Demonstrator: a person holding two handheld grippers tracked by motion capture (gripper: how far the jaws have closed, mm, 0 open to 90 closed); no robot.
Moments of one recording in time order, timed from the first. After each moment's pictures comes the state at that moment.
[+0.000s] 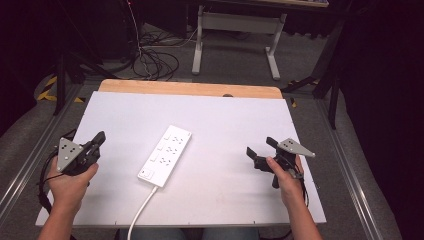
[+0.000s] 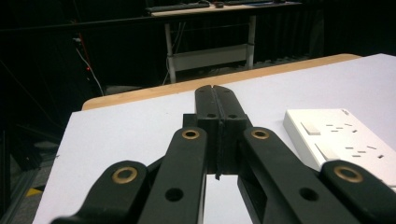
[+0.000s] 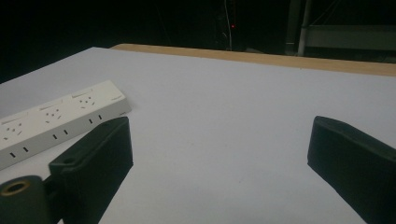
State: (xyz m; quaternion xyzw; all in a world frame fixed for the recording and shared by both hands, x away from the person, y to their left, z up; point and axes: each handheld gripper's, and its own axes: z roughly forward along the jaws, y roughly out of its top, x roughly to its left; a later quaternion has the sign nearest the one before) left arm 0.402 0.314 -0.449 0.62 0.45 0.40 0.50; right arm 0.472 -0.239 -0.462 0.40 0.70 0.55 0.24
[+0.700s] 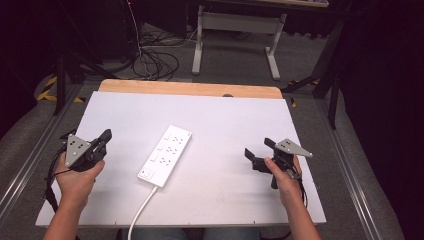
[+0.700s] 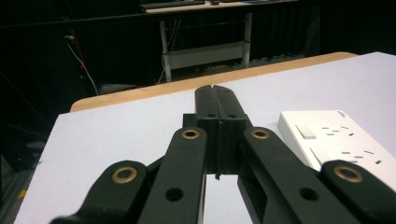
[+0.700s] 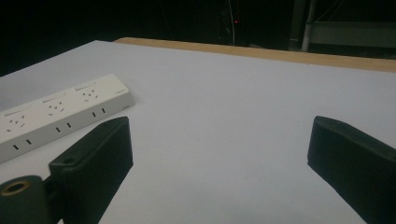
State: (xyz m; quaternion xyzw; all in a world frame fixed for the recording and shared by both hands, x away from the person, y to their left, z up) left arm 0.414 0.301 -0.449 0.63 0.44 0.39 0.50; right arm 0.472 -0.235 -0.464 0.40 0.70 0.54 0.23
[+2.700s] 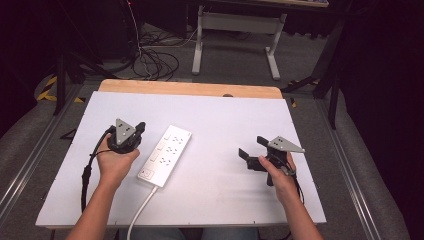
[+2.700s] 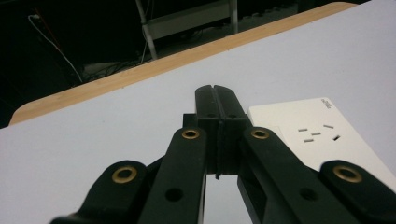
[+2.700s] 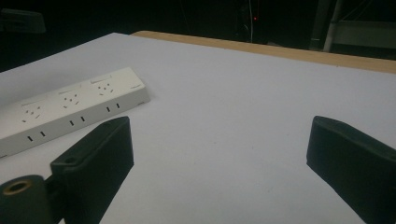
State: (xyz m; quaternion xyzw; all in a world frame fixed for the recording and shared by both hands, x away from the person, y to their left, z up) left arm 0.471 0.222 -0.445 0.70 0.43 0.37 0.43; right arm 0.483 -0.222 -0.468 0.37 0.72 0.54 0.21
